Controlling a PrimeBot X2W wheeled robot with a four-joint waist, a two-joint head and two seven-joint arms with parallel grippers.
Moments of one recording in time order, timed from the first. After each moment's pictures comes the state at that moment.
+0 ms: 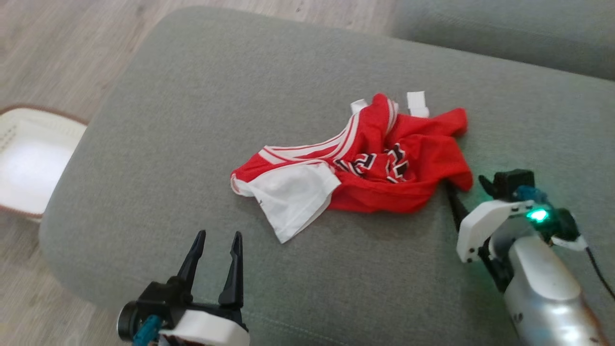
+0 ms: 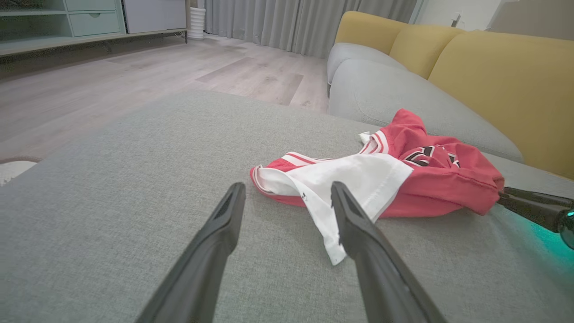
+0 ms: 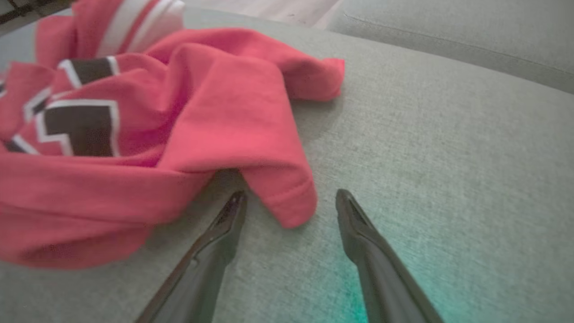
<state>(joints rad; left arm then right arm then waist) -0.04 0.29 -0.60 0.09 -0.58 0.24 -0.21 -0.45 -0.11 0.11 0.85 0.05 0.12 -0.01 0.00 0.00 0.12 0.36</state>
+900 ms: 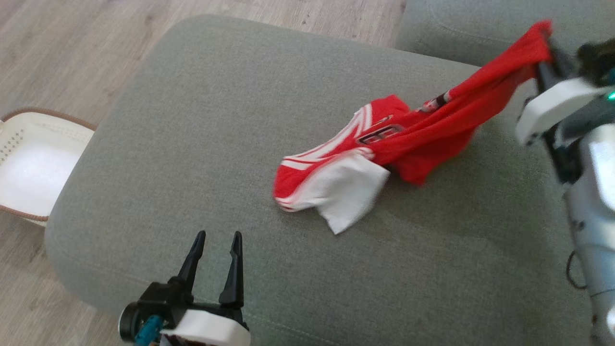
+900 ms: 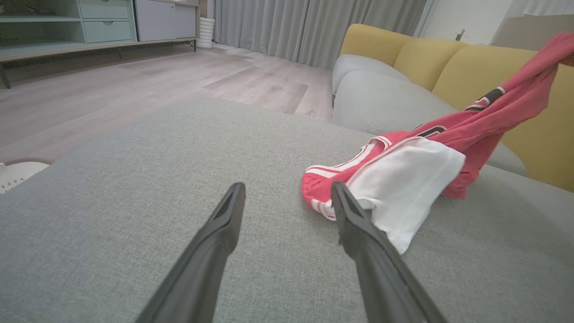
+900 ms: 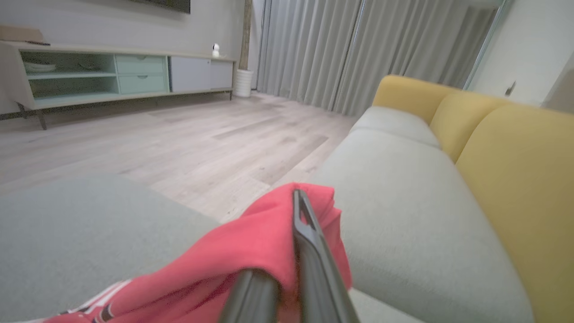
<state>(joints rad) -0.05 0.28 -0.60 0.12 -0.59 0.24 -0.23 -0.71 -0.26 0.09 0.62 0.06 0.12 0.00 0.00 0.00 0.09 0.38</state>
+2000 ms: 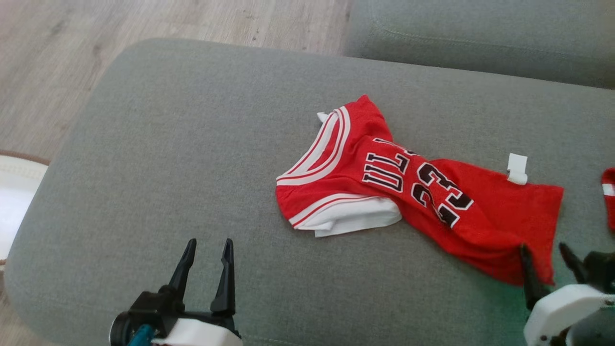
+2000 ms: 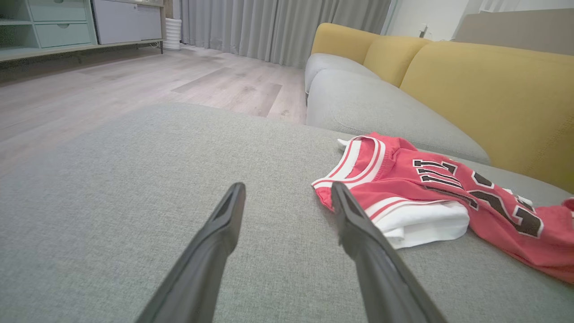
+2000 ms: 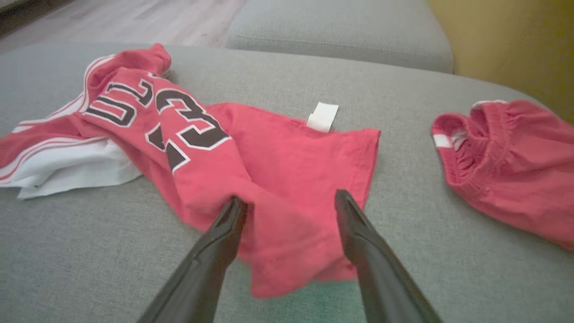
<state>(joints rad) -0.01 0.30 -0.59 0.10 -0.59 0.25 -0.23 0.22 -0.04 -0.18 -0.16 0.06 0.12 0.39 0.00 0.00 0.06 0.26</state>
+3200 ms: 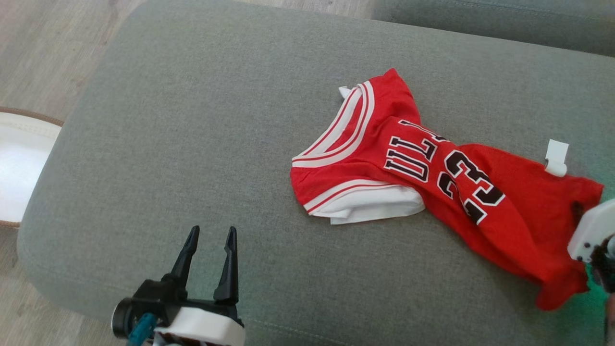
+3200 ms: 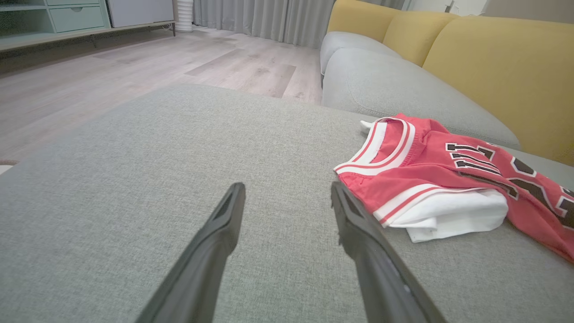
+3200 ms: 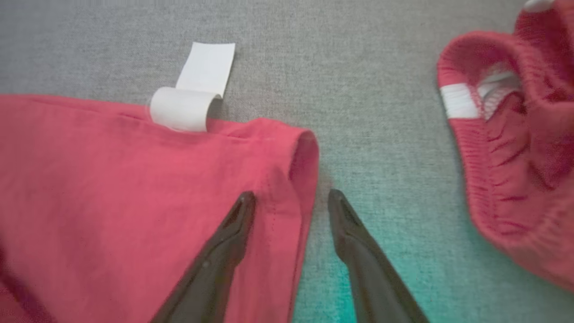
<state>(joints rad) -0.06 0.30 -0.61 0.09 -0.59 0.26 -0.23 -0.30 -0.22 -0.35 0.53 0.06 0.12 0.50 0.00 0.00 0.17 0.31</state>
